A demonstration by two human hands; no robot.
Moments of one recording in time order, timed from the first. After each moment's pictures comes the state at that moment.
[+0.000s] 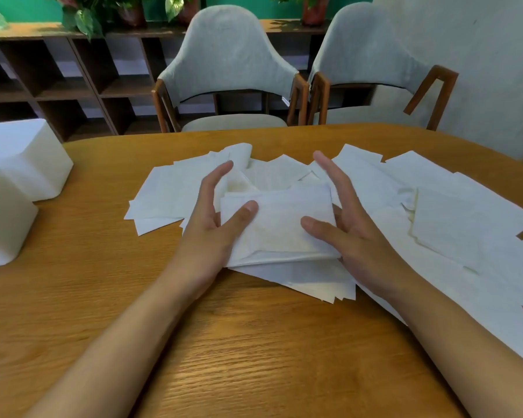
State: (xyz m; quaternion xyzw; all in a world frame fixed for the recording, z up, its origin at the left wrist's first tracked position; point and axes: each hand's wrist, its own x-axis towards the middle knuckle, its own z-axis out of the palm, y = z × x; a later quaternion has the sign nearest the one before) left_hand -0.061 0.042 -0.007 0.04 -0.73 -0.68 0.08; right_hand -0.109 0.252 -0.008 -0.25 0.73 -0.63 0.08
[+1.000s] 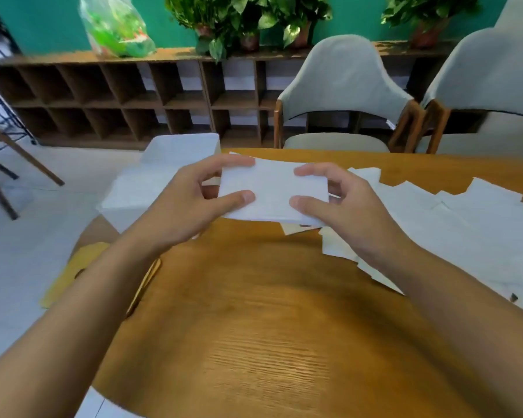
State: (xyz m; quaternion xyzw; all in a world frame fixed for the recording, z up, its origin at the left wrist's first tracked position) left_hand 0.030 -0.168 0.079 0.03 -0.88 -0.44 0.16; right_hand -0.075 0.055 0.055 -0.28 0.77 -0.57 0.06
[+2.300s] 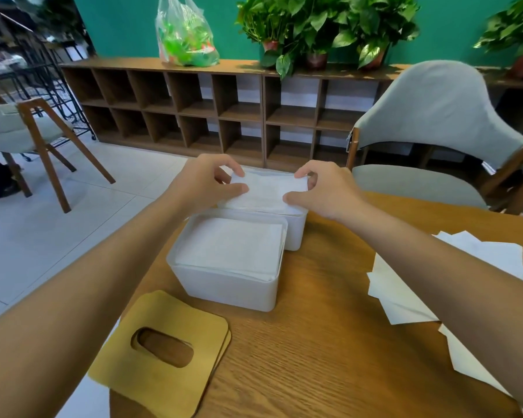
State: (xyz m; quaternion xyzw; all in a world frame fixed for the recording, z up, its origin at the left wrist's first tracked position) left_hand -0.055 -0.397 0.069 0.22 -0.92 -0.28 0.16; right_hand -0.188 -0.196 0.057 -0.35 0.88 -0.33 0.02
